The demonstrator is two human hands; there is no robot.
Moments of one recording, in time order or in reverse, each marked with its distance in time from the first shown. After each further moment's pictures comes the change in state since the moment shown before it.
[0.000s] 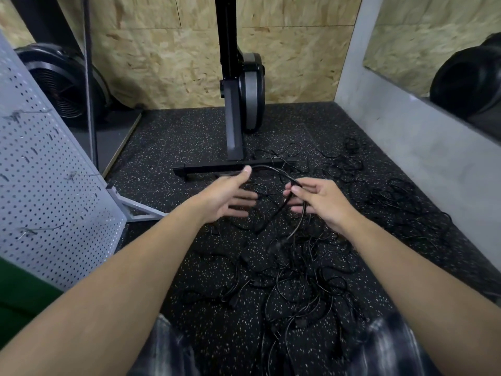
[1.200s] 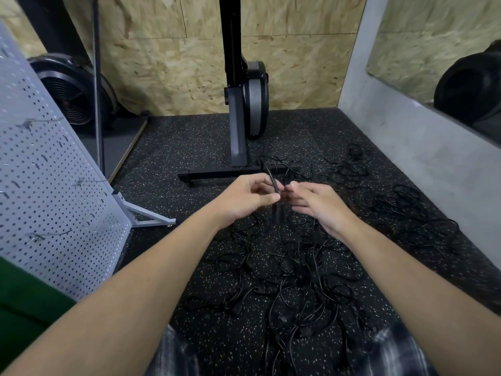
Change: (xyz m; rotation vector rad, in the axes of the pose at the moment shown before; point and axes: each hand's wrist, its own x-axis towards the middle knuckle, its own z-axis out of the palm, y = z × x) left_hand -0.009 0.007 0.021 0.312 -0.029 0.463; right_hand -0.009 -0.023 0.016 -0.006 0.011 0.024
